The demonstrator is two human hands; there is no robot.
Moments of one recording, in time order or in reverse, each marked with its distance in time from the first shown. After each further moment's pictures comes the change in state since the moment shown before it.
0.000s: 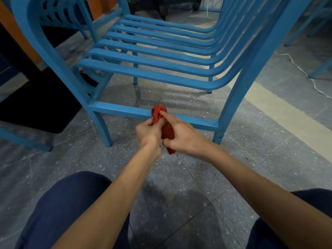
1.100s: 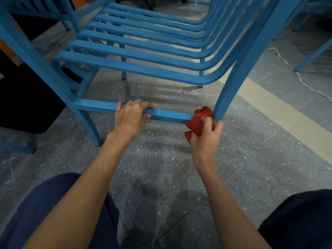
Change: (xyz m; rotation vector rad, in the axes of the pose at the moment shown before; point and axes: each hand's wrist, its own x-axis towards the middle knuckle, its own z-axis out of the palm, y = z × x) left_hand 0.053 0.030 -0.024 1.422 -0.250 0.887; right_hand -0.026 0.066 0.037 0.002 0.907 0.382
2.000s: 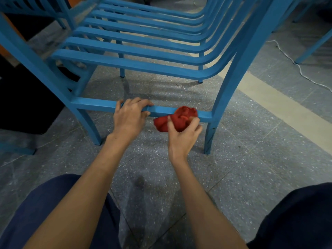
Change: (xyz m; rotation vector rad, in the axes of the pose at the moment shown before) left_hand -0.005 0.000 0.007 -0.010 0.057 -0.001; right_hand -0.021 -0.039 0.054 0.442 0.149 0.334
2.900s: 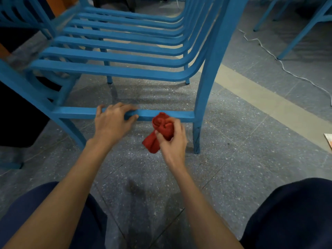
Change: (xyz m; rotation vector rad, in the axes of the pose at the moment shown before) left_hand 0.001 0.004 -0.007 0.129 -0.047 0.031; right_hand 0.007 0.010 -0.037 0.039 -0.333 -0.059
